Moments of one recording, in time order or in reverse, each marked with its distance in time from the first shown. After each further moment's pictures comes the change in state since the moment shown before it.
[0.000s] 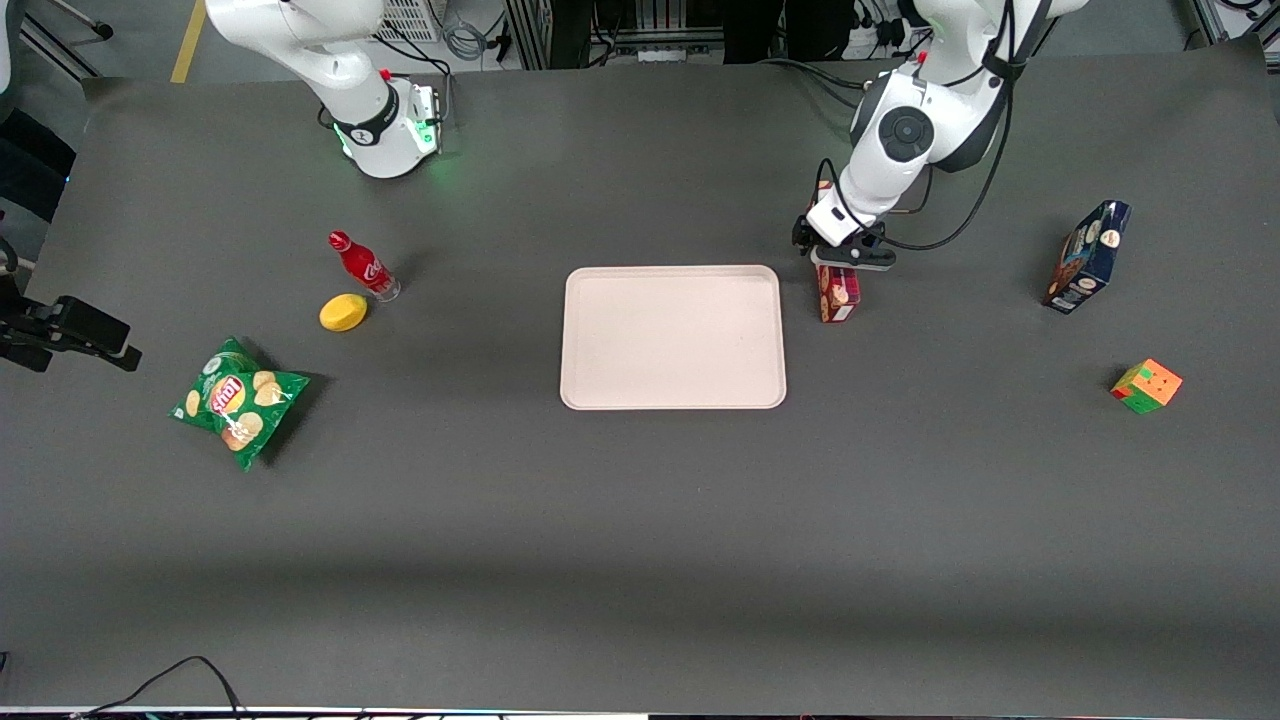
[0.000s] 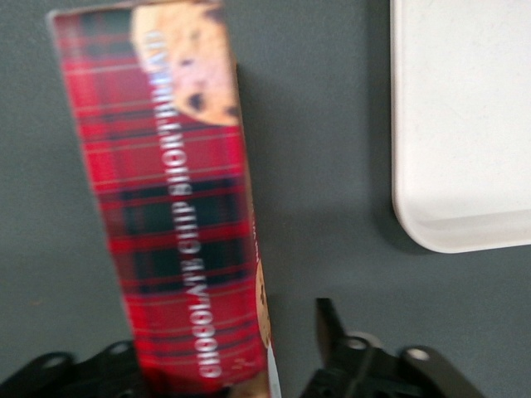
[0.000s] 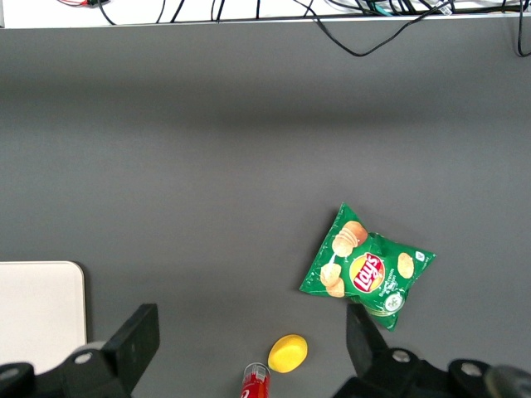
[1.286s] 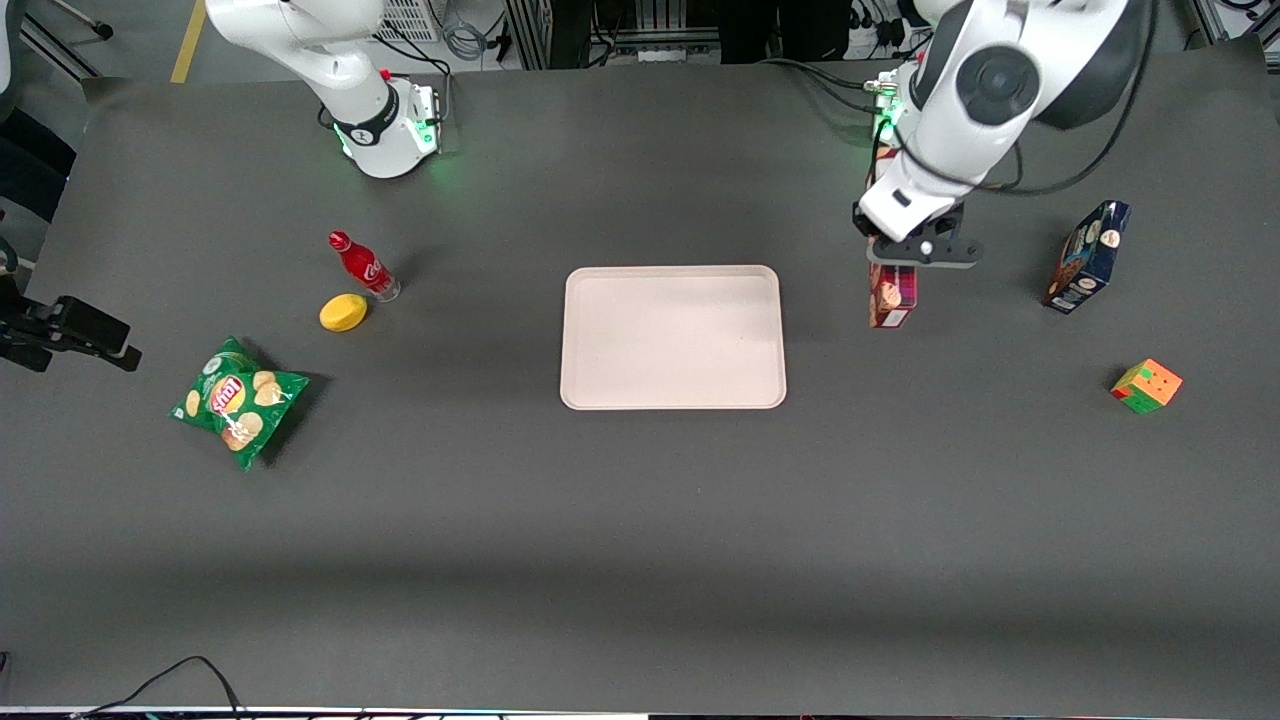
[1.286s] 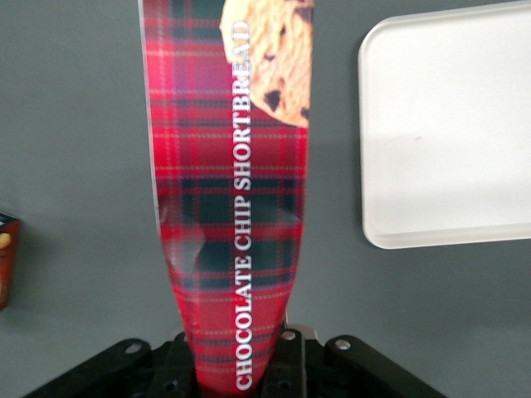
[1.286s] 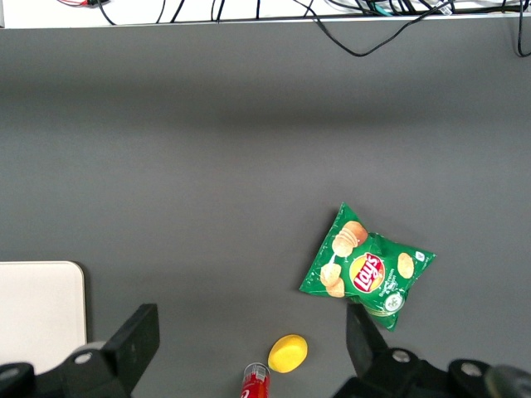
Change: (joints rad) arm 0.005 -0.278 0.249 0.548 0.216 -0.914 0.008
